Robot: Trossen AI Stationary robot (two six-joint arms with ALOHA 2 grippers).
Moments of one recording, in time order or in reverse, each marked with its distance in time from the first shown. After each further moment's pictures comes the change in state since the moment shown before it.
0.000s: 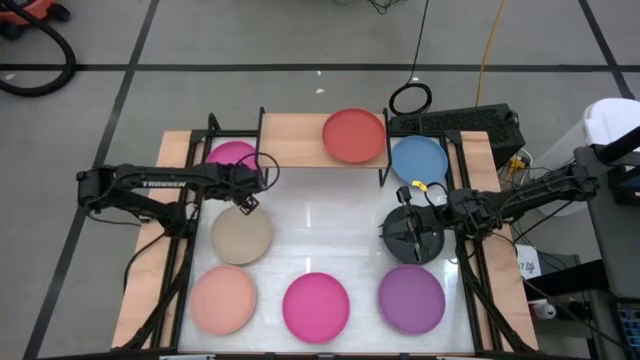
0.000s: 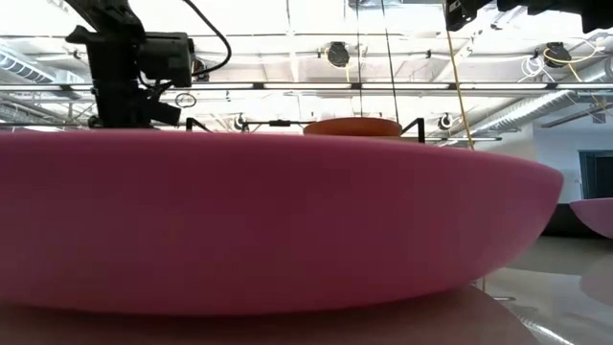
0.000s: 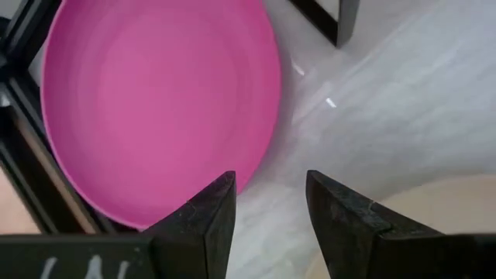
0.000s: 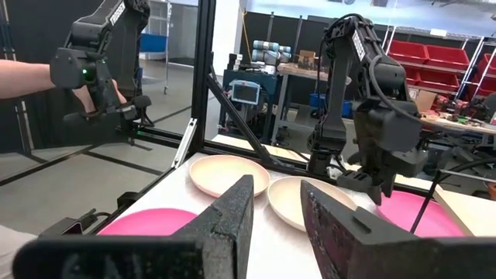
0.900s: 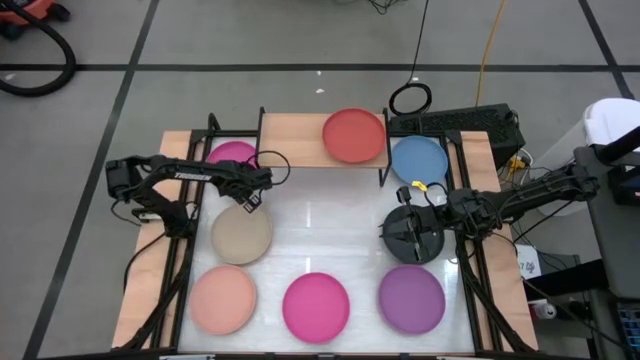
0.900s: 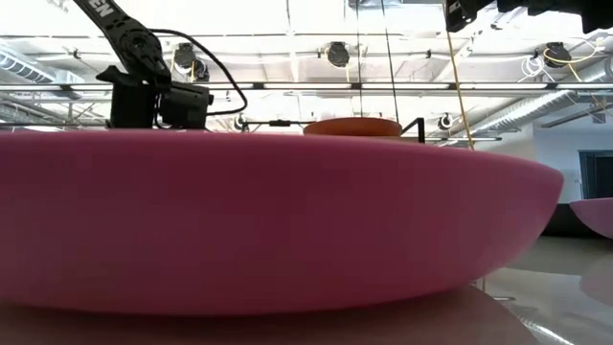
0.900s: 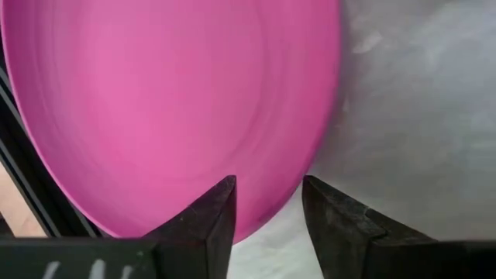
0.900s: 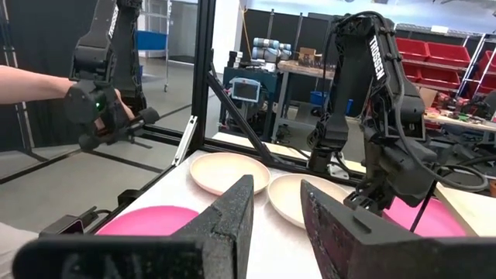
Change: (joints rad) left arm 0.105 0.252 0.000 0.052 -0.010 0.023; right arm 0.000 0.000 0.000 -0.007 0.000 0.002
